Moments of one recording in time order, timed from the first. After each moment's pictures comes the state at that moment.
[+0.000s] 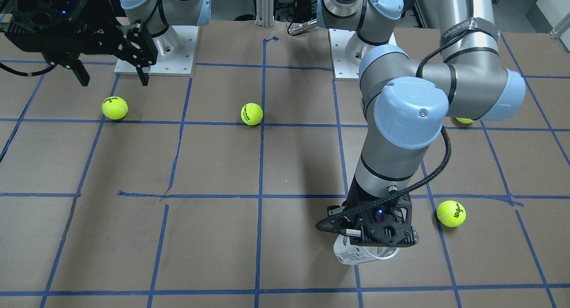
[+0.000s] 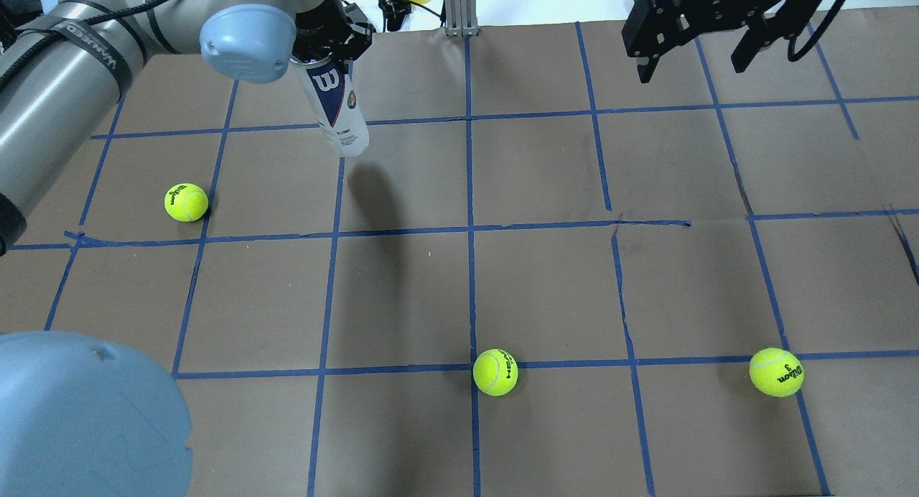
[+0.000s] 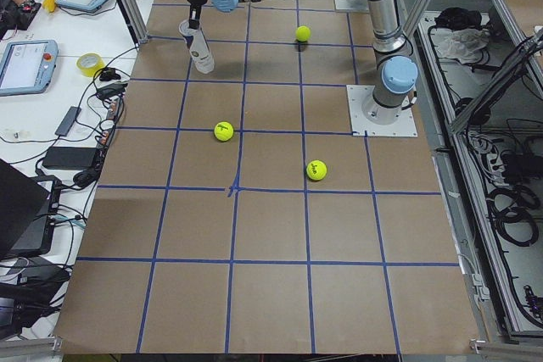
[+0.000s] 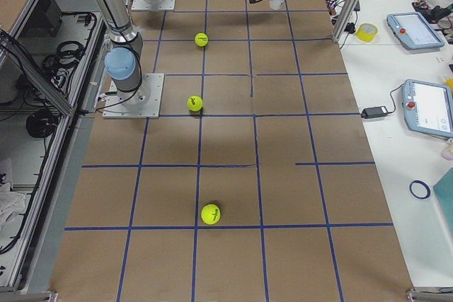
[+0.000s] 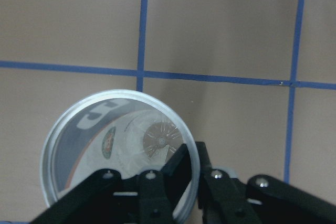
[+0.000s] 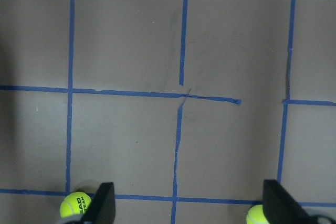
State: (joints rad) left arm -1.69 -2.04 -1.34 -1.07 1.63 -0.05; right arm 1.60 -1.54 1.35 -1.47 -1.57 -0.05
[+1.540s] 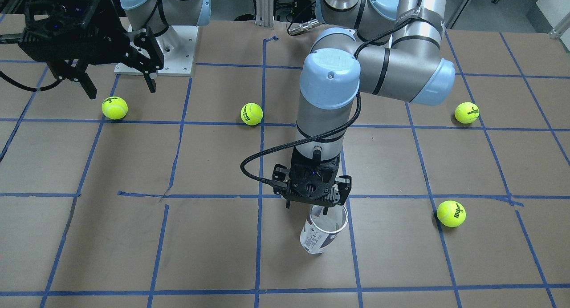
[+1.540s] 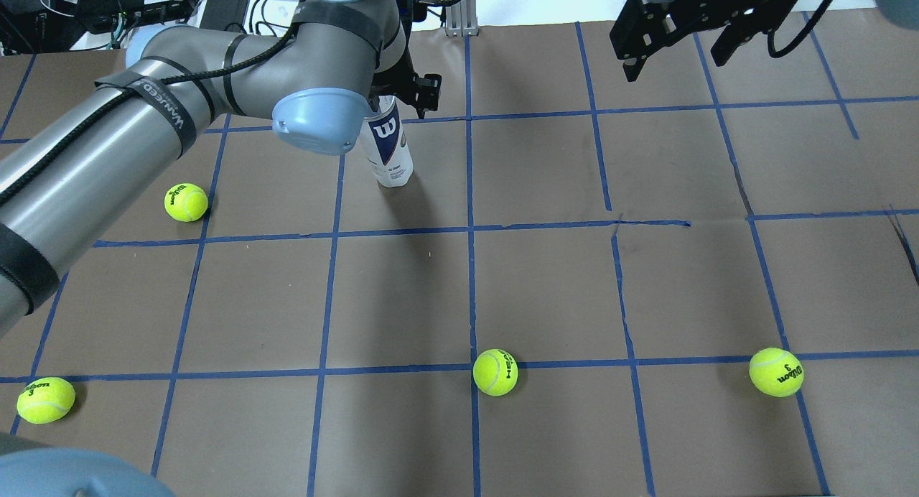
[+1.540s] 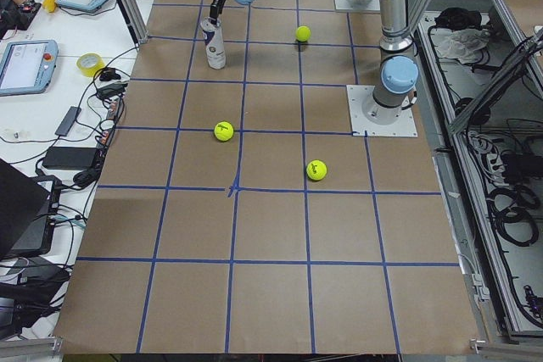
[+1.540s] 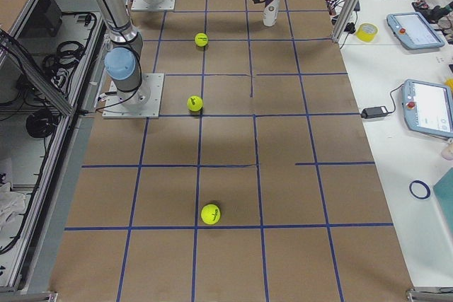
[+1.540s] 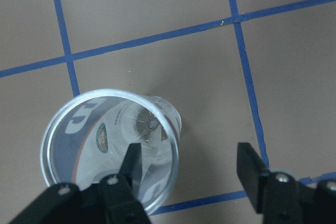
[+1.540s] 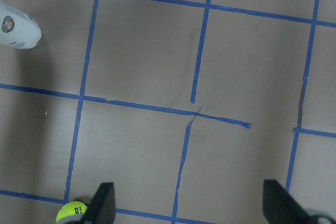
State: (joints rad) left arm -1.81 -1.96 -1.46 -1.05 1.63 -0.03; right arm 1.60 -1.54 1.39 -1.56 -1.54 -0.13
